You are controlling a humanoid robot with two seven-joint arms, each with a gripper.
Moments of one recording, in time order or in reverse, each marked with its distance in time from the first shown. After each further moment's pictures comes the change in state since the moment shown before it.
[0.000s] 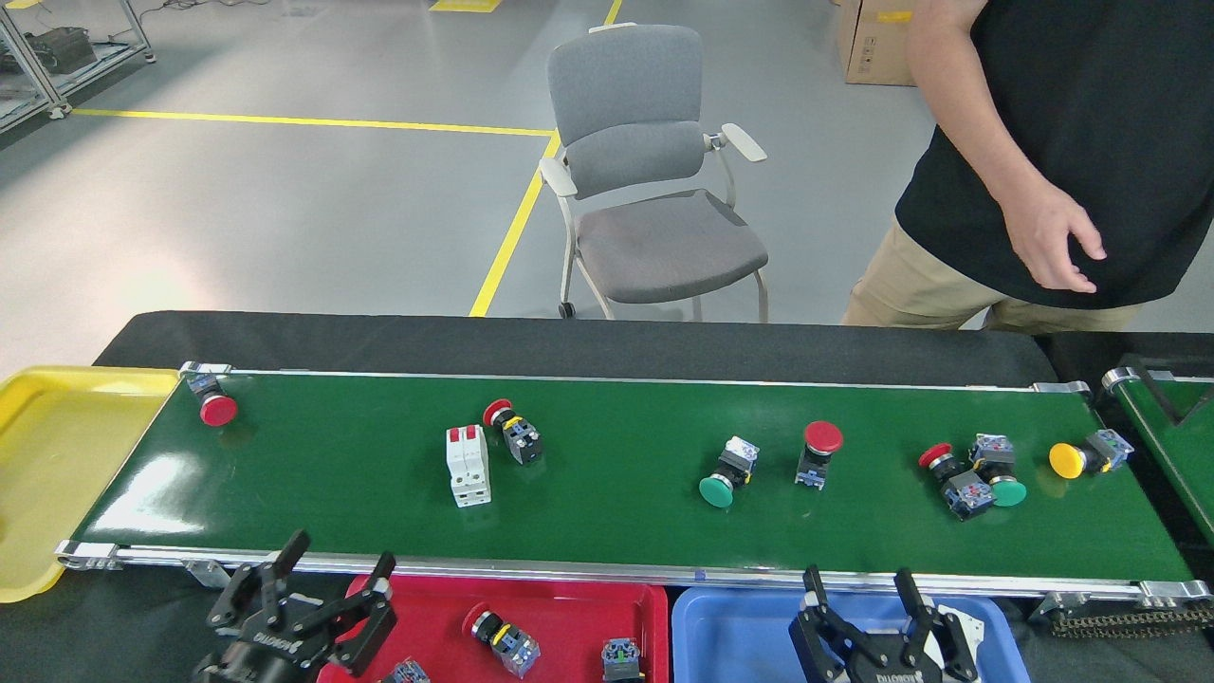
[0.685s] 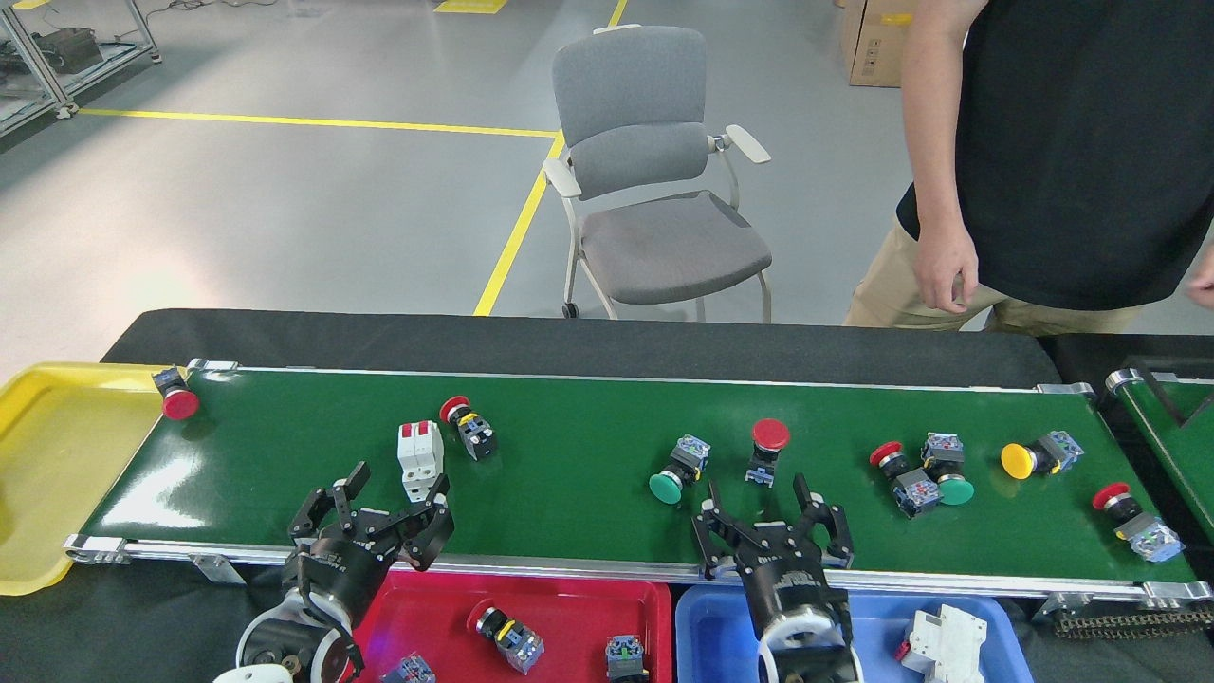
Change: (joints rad) left arm -0.319 -0.002 -0.065 0.418 -0.008 0.138 -0.039; right arm -0.572 0.136 0.209 0.570 0.115 0.230 0.117
